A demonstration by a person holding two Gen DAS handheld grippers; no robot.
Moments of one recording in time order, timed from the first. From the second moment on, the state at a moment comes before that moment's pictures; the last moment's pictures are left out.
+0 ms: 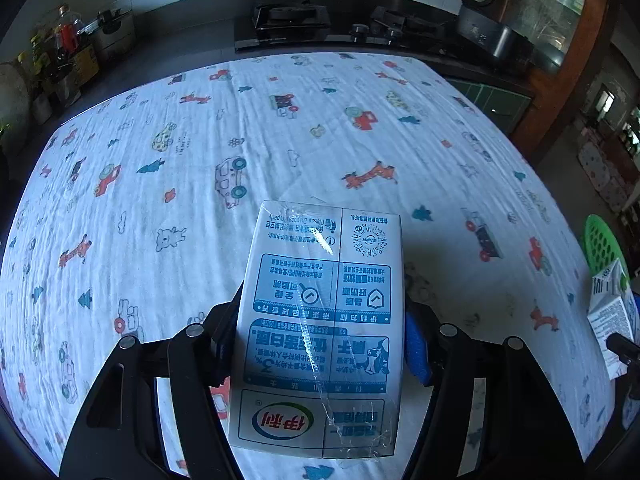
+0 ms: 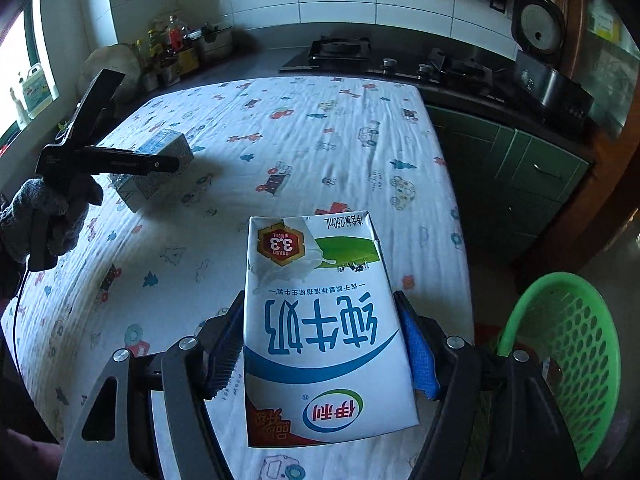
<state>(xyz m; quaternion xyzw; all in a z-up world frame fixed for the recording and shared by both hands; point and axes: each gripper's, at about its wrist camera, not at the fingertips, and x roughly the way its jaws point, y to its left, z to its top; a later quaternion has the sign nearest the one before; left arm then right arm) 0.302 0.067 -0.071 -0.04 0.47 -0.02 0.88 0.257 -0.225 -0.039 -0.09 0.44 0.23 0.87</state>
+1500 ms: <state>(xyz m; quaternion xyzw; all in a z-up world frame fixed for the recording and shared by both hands) 0.275 -0.290 -0.021 0.02 0.44 -0.27 0.86 0.258 -0.523 -0.082 0.07 0.44 -0.04 0.89</state>
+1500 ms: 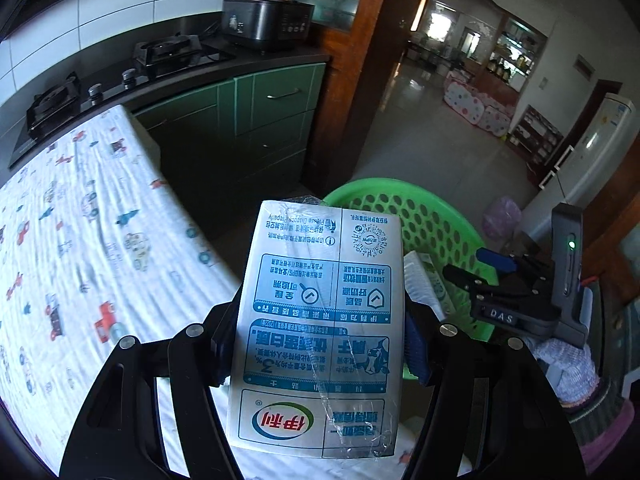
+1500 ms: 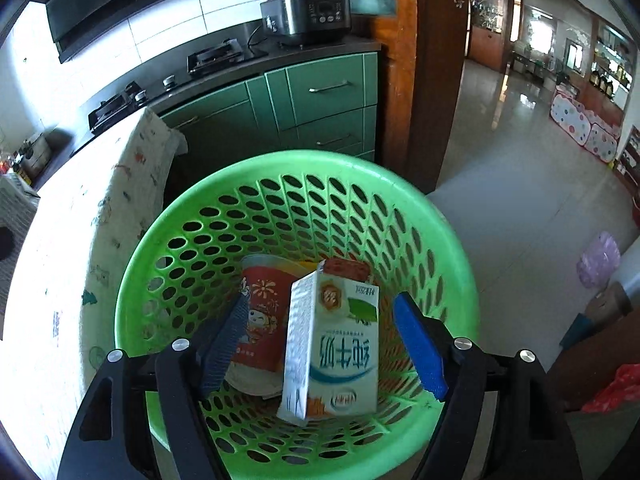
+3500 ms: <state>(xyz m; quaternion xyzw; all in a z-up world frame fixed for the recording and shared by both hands) 0.152 -0.152 0.024 0.01 0.36 -0.16 0.92 0.090 -0.373 -0.003 0.03 0.35 -0.01 0.94</state>
